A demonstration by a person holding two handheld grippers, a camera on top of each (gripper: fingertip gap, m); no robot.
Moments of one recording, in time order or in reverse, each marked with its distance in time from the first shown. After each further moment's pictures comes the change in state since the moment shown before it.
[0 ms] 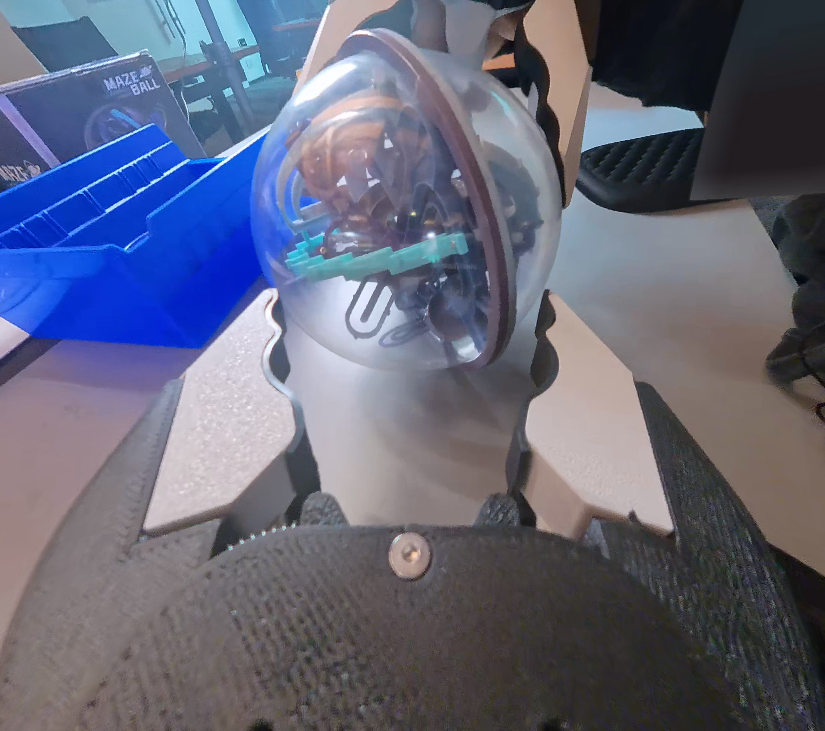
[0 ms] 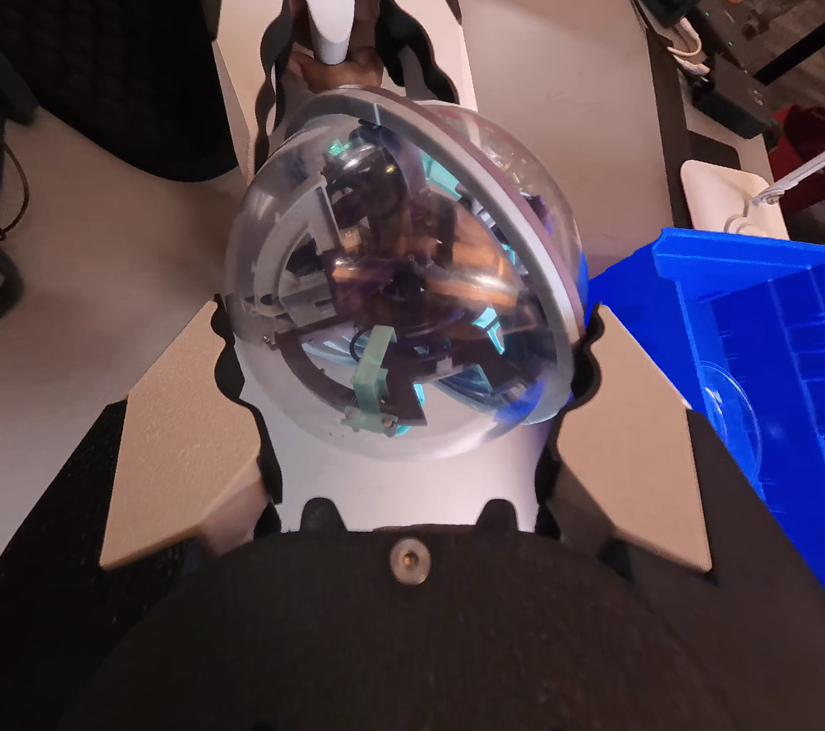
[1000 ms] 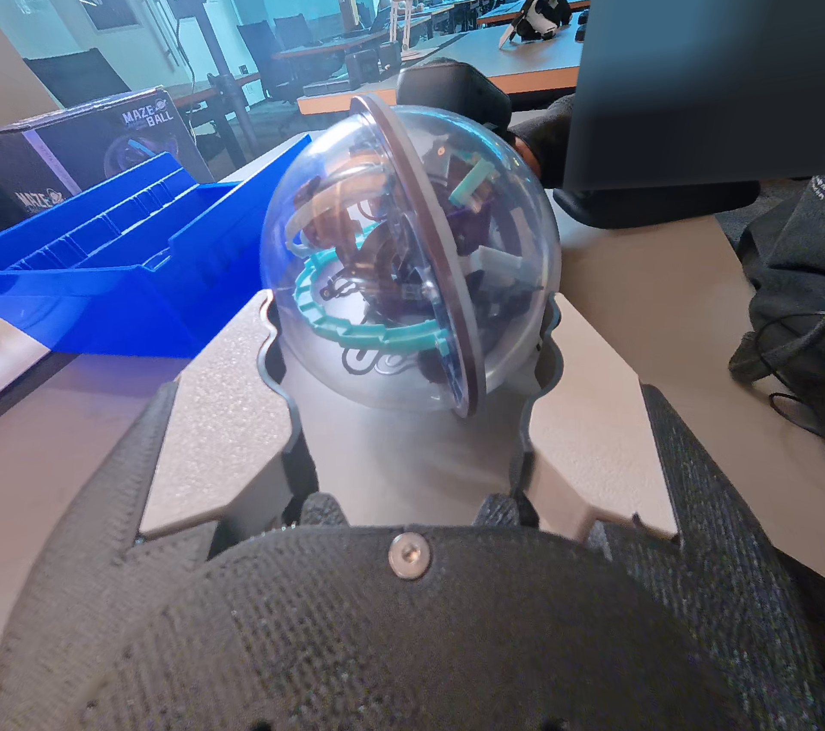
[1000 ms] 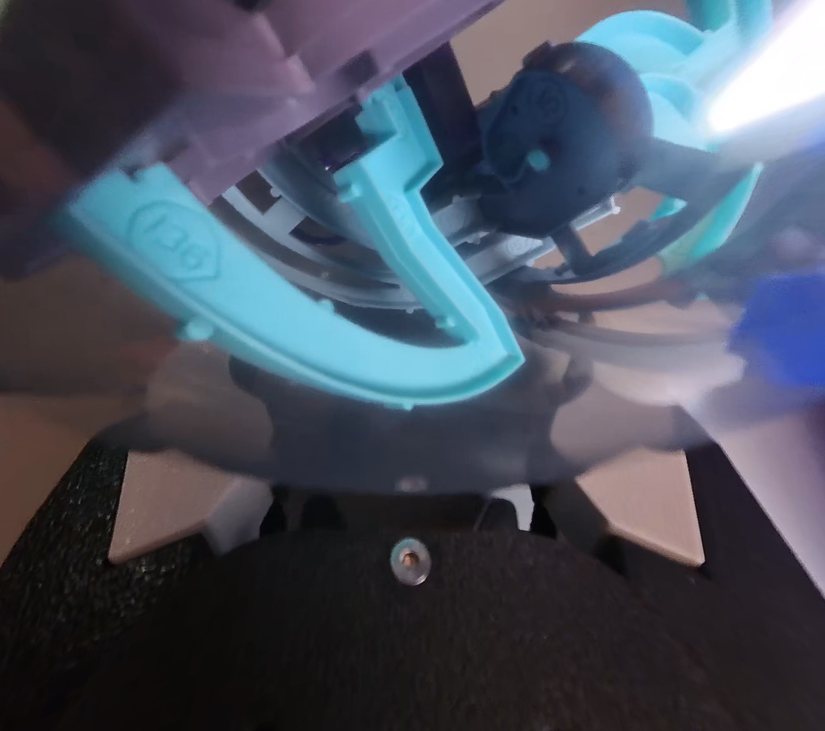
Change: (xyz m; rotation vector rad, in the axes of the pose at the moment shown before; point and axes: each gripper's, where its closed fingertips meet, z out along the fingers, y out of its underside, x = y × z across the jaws) left arm 0.003 -0.015 -0.018 0.044 0.010 0.011; right arm -0.043 0.072 0.070 -0.075 -0.097 0.328
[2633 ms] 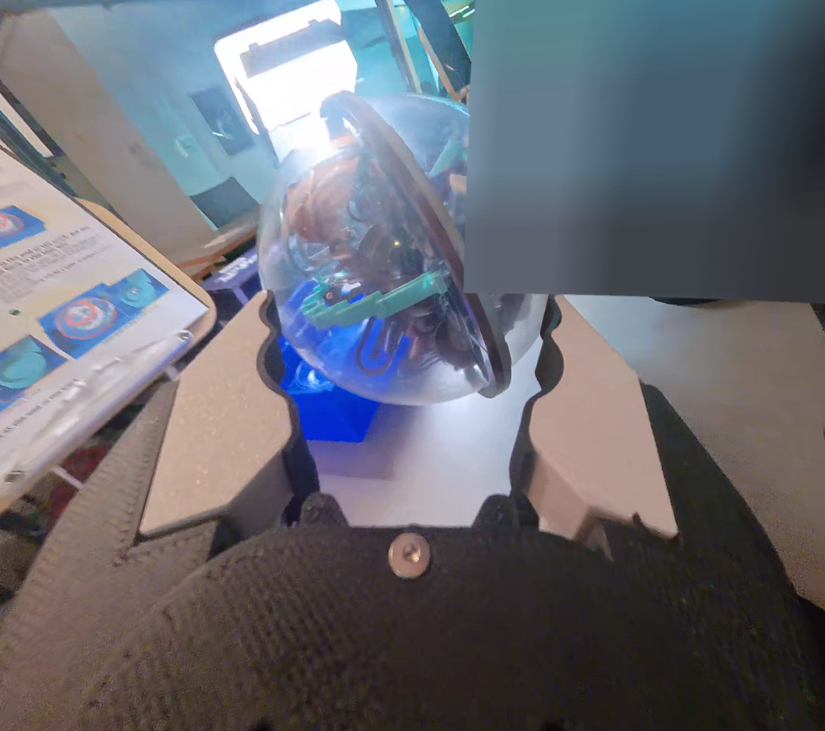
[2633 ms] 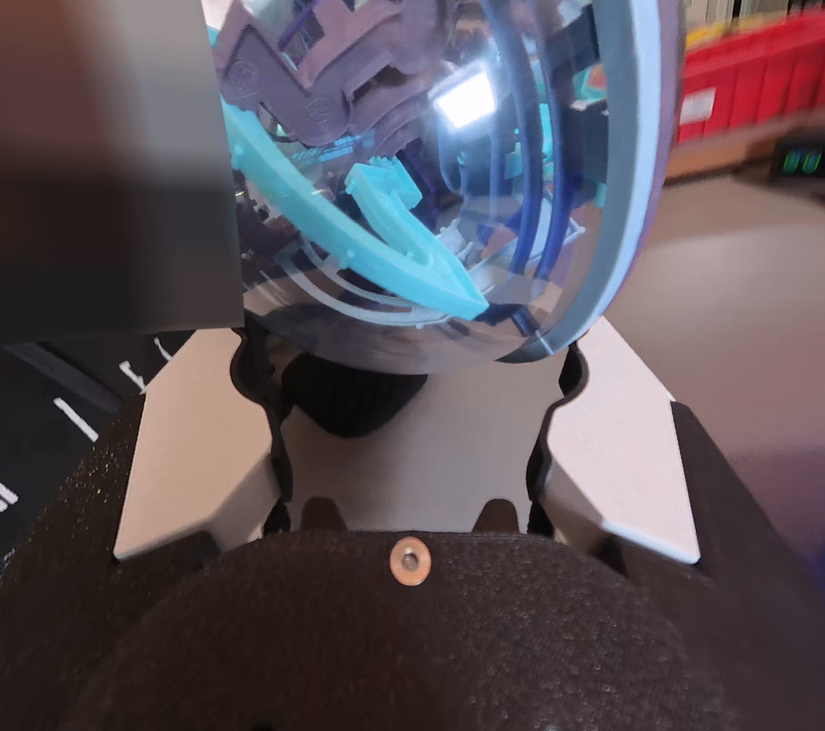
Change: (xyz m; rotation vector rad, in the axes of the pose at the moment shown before) left arm -0.039 -0.115 -0.042 0.111 -0.149 0.217; right arm -0.003 -0.163 -0.098 0.722 -0.489 0.134
